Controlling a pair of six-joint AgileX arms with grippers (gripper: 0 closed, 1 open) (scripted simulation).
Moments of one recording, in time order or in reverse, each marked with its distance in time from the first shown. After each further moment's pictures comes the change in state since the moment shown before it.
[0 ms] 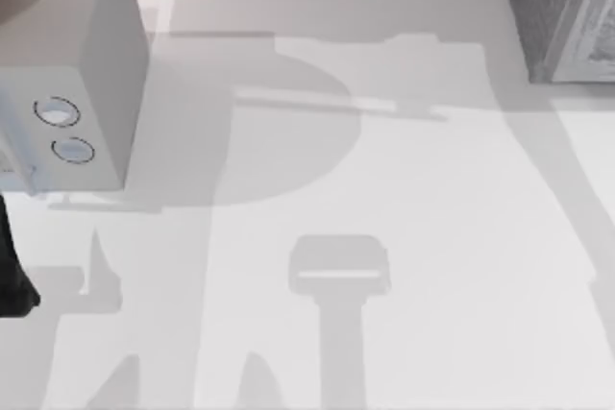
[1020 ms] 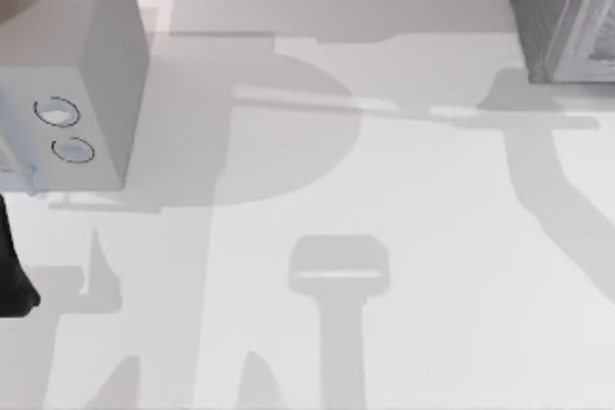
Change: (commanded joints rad) left arm 0.000 0.000 0.000 0.000 0.000 0.000; right arm 0.316 -0.377 0.042 -0.424 0.312 -0.002
